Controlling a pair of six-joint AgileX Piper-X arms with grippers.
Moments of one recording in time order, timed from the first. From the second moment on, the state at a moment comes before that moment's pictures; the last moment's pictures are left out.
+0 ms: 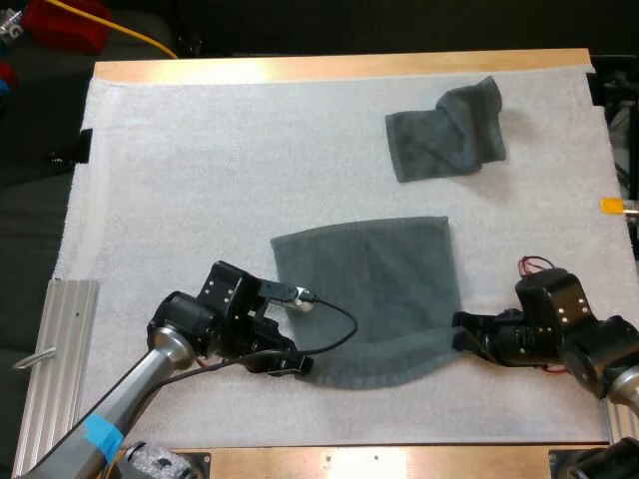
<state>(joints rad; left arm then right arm) -0.42 1.17 -0.62 0.90 0.62 -1.89 0.44 0.96 -0.53 0.73 -0.43 -1.03</state>
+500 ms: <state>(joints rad) -0.20 1.17 -0.62 0.70 0.81 -2.06 0.43 1.02 -0.53 0.39 -0.43 -0.71</state>
